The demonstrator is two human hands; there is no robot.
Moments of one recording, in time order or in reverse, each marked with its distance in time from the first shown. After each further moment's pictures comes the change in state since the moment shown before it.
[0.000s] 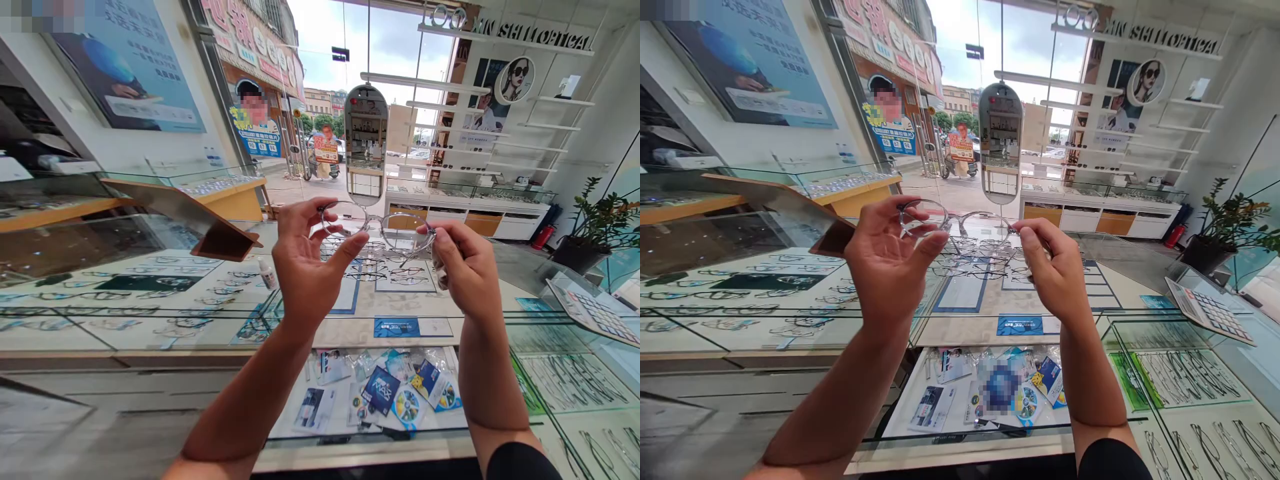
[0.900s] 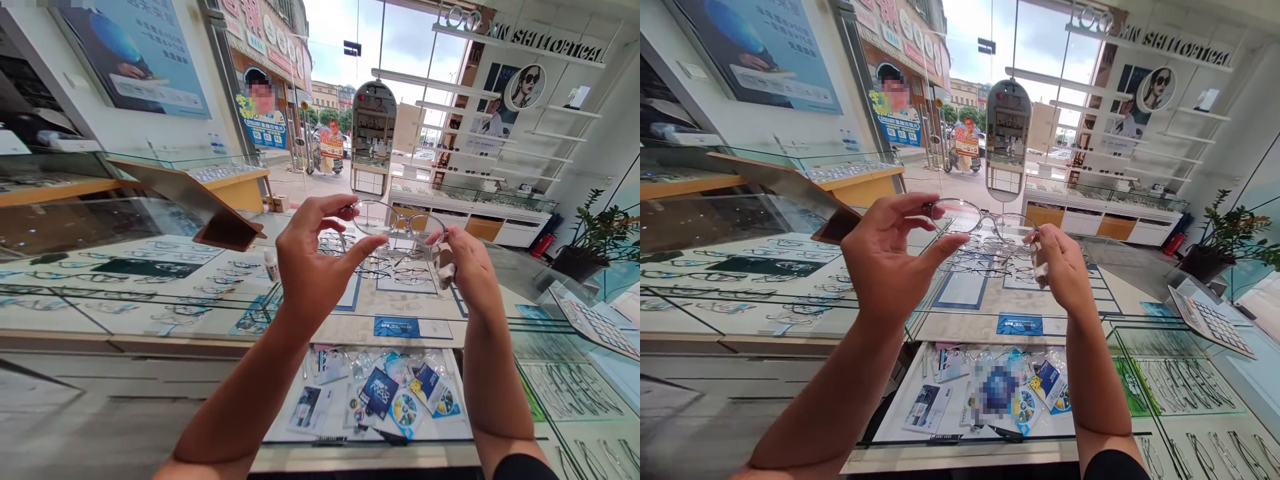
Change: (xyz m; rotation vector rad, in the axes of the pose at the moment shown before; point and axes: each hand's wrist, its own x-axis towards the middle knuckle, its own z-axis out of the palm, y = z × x) left_hand 0.003 0.011 -0.010 0.190 -0.045 0.094; right_hand 0.010 0.020 -0.002 0.107 -0.101 0.229
